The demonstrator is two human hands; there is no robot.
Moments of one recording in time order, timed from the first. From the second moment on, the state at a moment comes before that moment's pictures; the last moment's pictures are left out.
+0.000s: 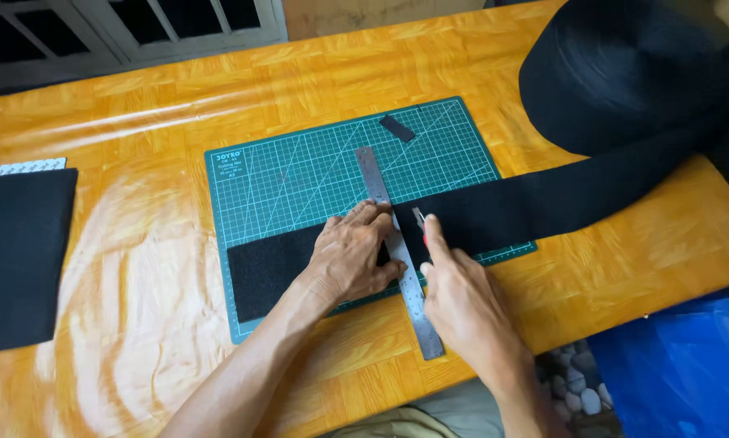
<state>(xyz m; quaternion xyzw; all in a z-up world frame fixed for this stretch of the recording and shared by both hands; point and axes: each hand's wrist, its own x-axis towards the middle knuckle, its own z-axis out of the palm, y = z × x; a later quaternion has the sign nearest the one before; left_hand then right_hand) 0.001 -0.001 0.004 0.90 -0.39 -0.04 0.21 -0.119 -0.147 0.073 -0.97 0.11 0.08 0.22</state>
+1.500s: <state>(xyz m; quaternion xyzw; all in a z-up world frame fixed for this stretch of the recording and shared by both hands) 0.002 0.000 0.005 0.90 -0.39 -0.05 0.20 -0.171 -0.159 0.066 -0.96 0.11 0.14 0.21</state>
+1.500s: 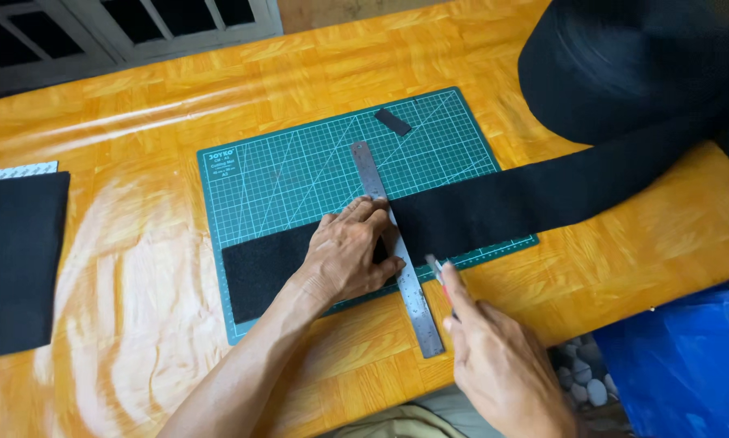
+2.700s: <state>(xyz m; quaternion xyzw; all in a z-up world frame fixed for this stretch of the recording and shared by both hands) 0.001 -0.001 0.008 0.91 -0.35 -0.11 0.19 -0.098 -0.135 0.054 -0.96 0.10 0.19 0.19</state>
